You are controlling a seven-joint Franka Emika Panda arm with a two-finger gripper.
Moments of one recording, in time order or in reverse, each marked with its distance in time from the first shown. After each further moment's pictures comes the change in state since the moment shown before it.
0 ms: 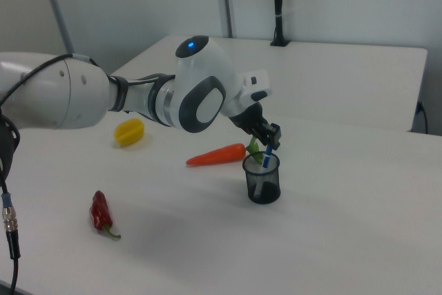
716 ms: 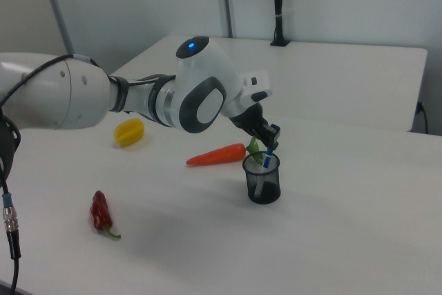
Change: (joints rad) arm 0.000 0.003 0.000 0.001 0.000 0.000 0.000
